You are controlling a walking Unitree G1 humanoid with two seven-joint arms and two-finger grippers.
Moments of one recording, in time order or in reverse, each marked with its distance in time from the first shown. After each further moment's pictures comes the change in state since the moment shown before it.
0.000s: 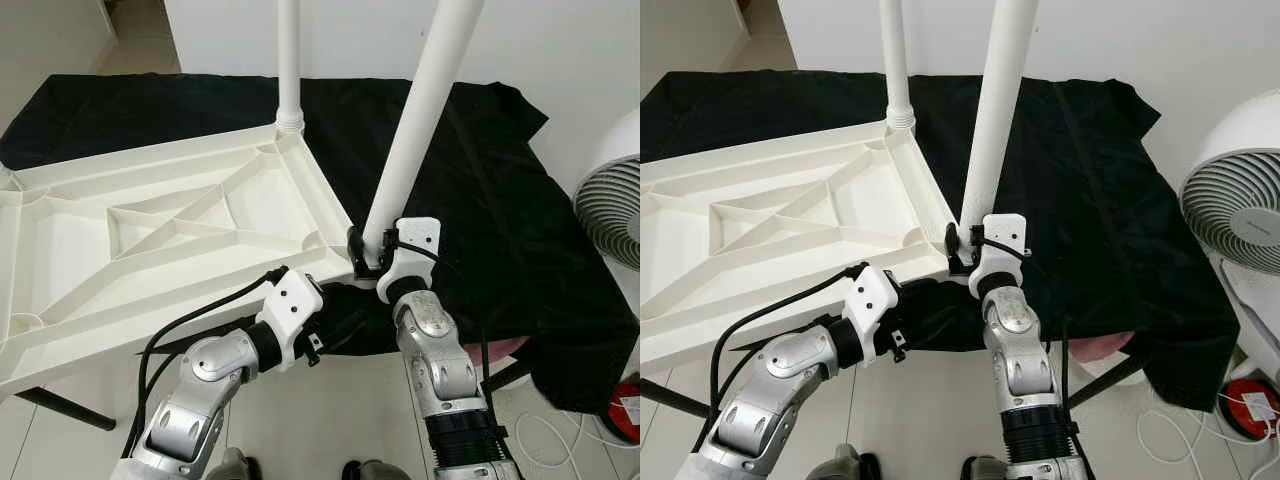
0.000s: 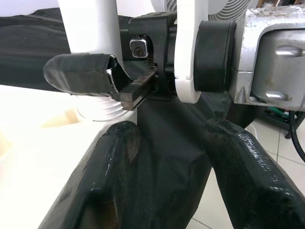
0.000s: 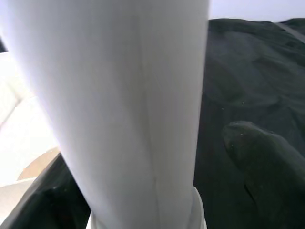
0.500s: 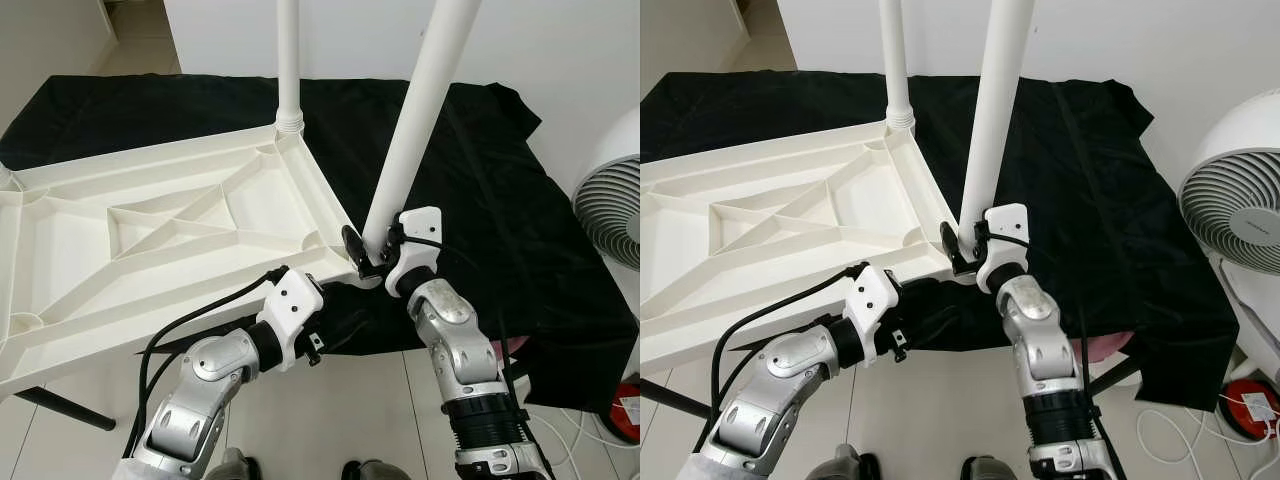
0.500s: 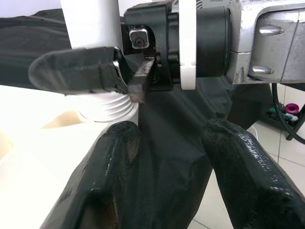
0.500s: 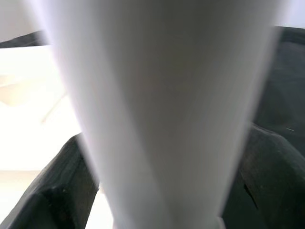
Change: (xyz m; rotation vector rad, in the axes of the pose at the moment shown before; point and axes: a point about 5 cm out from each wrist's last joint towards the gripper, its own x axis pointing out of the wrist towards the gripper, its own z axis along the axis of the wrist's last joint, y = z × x) left arm 0.000 0.001 0.000 0.000 -0.002 0.006; right arm 0.009 -0.011 0.006 -0.059 0.007 0.271
